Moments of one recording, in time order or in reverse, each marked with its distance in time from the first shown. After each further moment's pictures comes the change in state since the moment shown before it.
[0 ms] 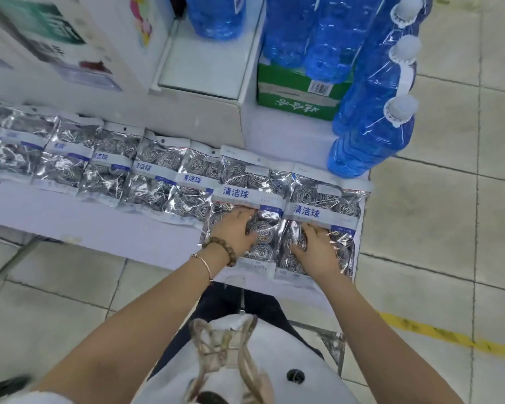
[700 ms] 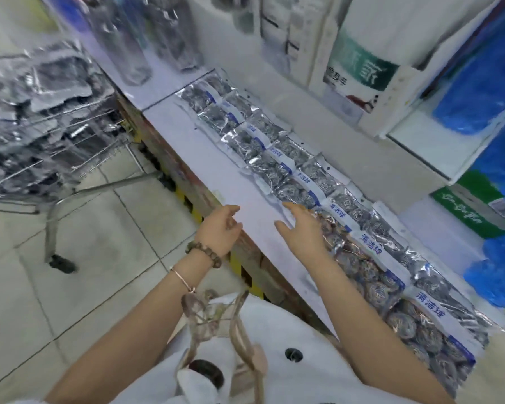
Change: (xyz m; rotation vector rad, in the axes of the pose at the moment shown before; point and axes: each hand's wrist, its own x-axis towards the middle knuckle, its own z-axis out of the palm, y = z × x) left_hand -0.202 -0.209 -0.076 -0.604 0.669 -0.495; right_hand -0.049 -0.309 0.065 0.098 -0.155 -0.673
